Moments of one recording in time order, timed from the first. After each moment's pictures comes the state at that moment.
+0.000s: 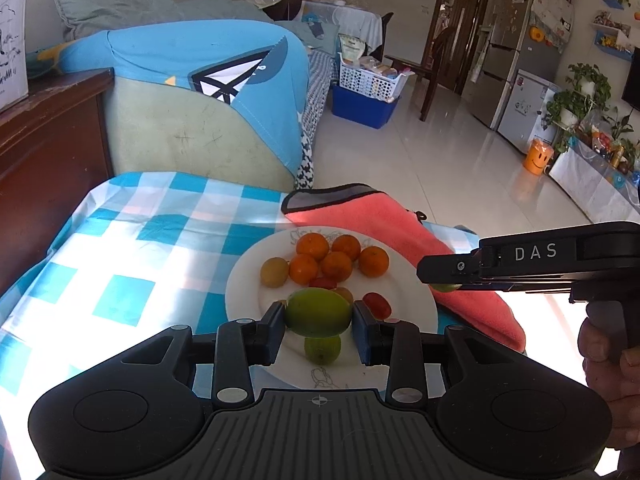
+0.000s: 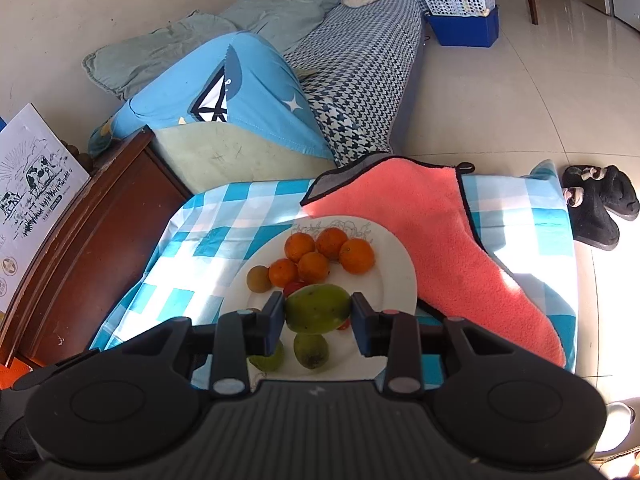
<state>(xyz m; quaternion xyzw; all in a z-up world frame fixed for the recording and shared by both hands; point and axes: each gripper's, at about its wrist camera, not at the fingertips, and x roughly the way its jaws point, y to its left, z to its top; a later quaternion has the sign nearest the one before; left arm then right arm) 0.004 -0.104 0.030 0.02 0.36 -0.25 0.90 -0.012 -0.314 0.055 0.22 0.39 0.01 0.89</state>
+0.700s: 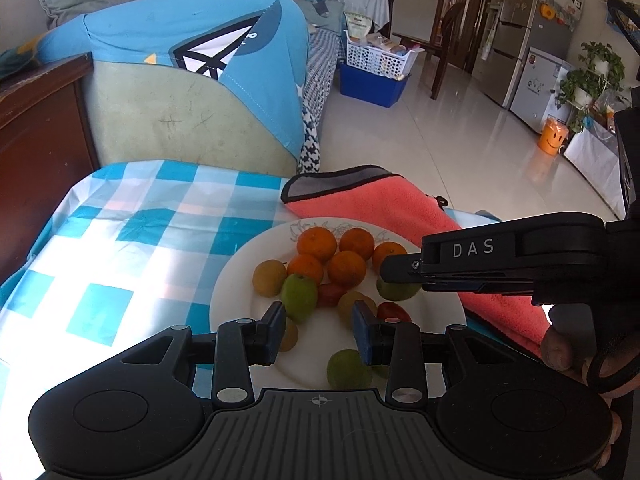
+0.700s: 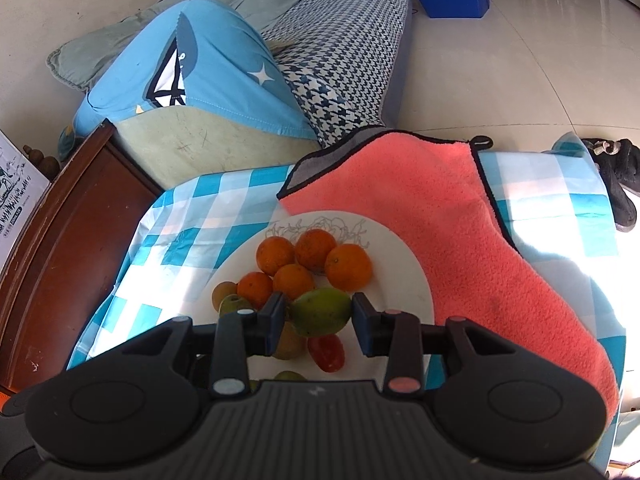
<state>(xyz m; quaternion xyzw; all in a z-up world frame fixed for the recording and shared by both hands) 0.041 -0.135 0.005 0.04 0.38 -0.24 0.89 0.043 -0.320 0.010 0.24 0.42 -0.01 0.87</state>
